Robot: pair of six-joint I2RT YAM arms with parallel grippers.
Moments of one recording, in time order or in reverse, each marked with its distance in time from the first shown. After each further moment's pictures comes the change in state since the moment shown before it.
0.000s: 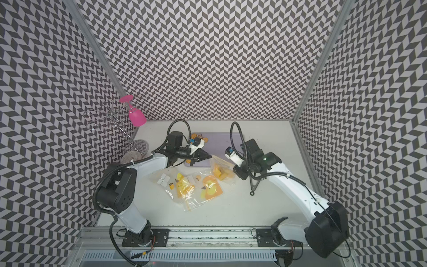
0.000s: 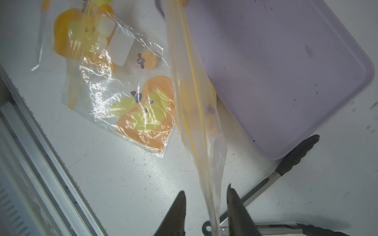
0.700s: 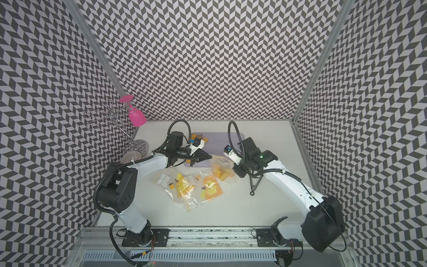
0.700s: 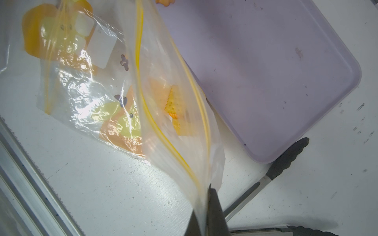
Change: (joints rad) left arm 0.000 0.006 0.004 -0.012 0.017 0.020; right arm 0.011 0.062 0.033 0.031 0.057 -0.014
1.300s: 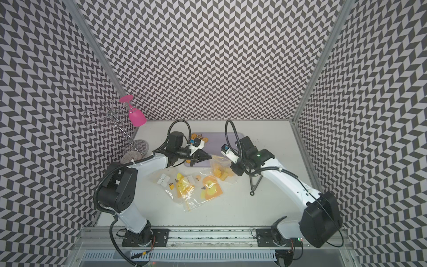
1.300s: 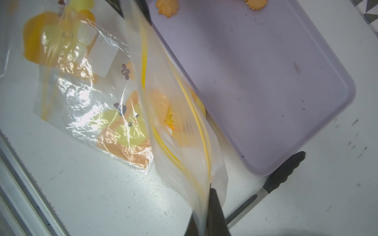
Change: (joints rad) left arm 0.000 0.000 0.000 -0.005 0.008 0.007; right arm 0.021 0.031 0.017 0.035 0.005 -0.018
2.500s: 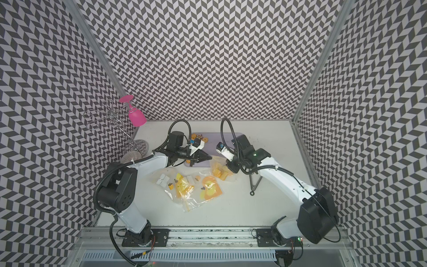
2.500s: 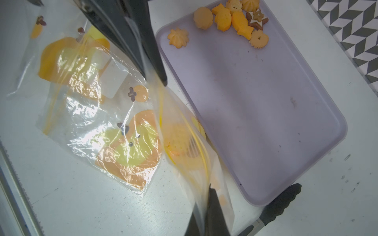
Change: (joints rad) left arm 0.000 0.002 0.019 -0.055 0.019 0.045; right arm 0.029 0.042 0.017 0.107 -0.032 -0.033
